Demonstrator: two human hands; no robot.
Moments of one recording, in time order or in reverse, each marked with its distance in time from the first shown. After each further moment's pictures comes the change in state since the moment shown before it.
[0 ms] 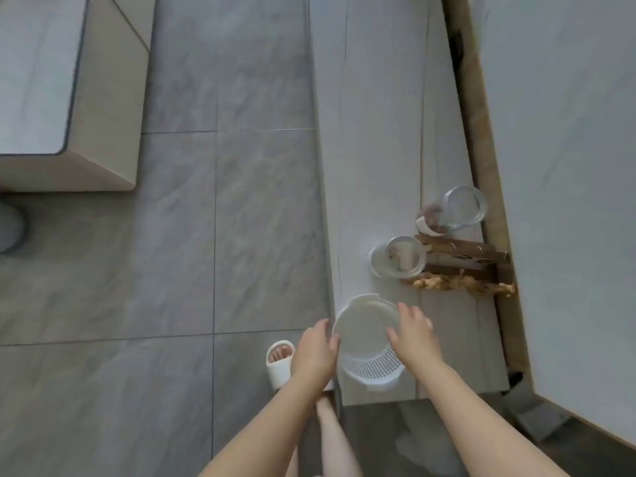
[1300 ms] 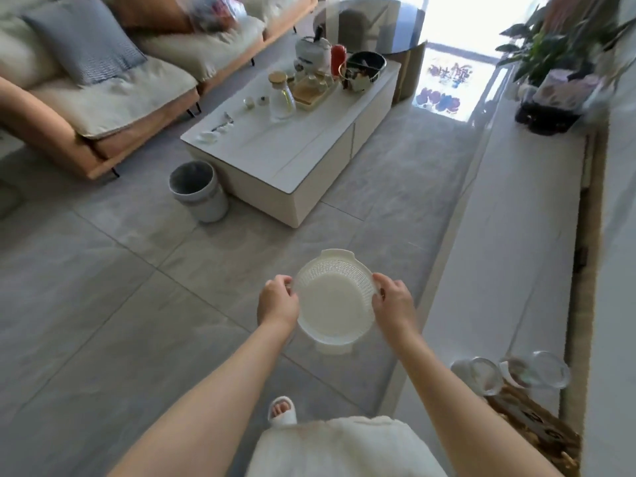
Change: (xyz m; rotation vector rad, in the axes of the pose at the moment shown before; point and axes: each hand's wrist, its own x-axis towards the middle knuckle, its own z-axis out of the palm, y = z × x) left_hand -0.195 -0.090 -0.260 -0.515 0.827 -0.195; right_hand -0.171 -0.272 -0.090 0.143 0.186 -0.678
